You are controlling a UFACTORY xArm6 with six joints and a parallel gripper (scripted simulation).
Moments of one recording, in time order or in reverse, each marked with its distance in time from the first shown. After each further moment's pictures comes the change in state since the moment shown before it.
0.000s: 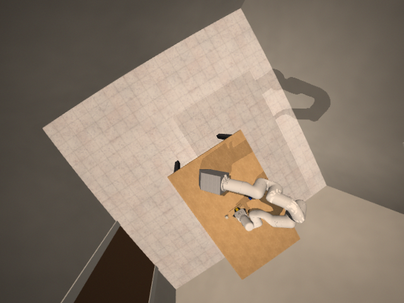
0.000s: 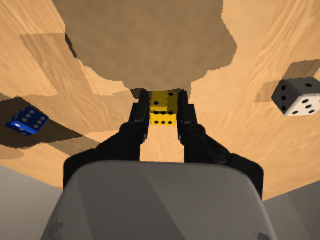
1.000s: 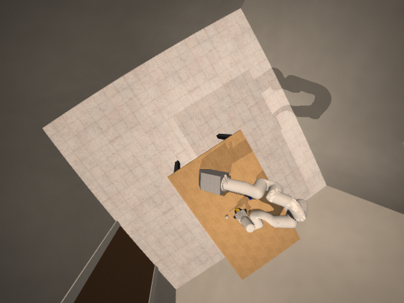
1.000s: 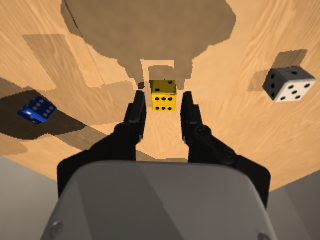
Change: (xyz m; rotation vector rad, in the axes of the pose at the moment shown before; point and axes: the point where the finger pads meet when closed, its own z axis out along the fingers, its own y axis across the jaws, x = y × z) arm 0.000 0.000 -0.019 0.000 0.000 0.000
